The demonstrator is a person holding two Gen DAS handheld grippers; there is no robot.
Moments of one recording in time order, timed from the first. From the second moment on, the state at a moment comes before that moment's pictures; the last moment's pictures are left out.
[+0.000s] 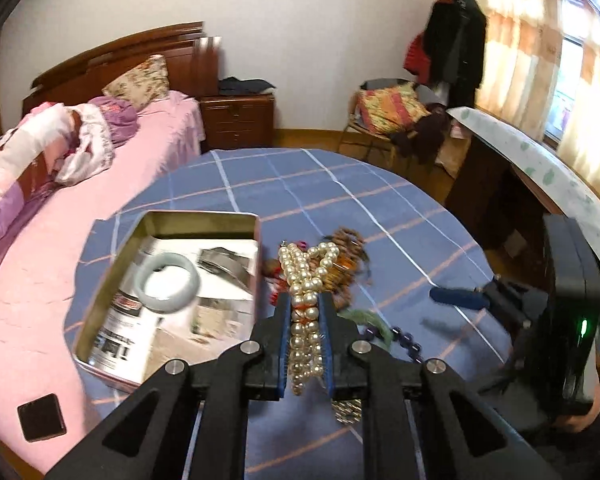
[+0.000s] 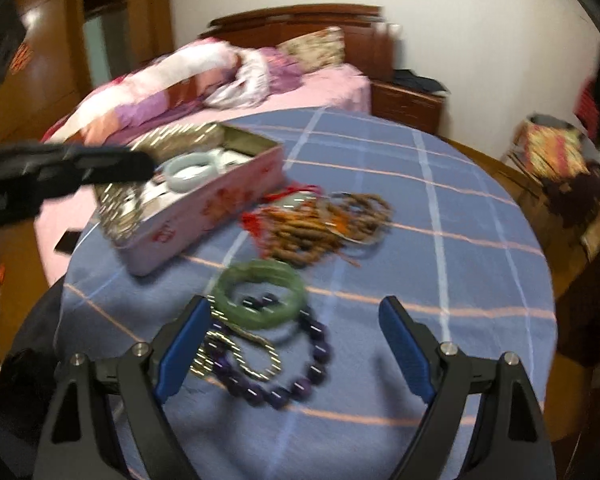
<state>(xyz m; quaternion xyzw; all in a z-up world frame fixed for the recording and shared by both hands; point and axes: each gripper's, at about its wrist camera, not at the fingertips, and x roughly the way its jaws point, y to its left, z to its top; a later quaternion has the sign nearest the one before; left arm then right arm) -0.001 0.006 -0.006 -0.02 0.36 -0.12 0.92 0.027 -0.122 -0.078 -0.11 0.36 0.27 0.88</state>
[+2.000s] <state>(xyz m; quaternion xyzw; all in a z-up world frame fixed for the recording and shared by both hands) 0.037 0.115 -0.029 -0.07 0.40 0.01 0.91 0.066 -0.028 -0.033 -0.11 0.33 0.35 0.87</state>
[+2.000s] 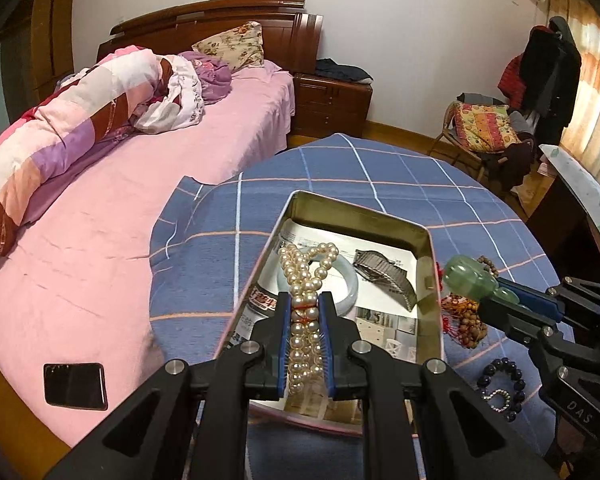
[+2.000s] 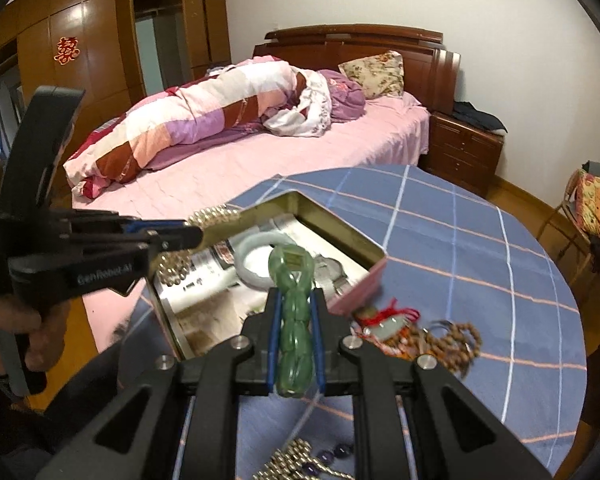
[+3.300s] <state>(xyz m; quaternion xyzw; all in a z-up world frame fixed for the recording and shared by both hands) 0.051 0.126 -0.059 -0.07 0.44 0.02 0.89 0.081 0.012 -0.074 -0.11 0.37 0.36 0.85</state>
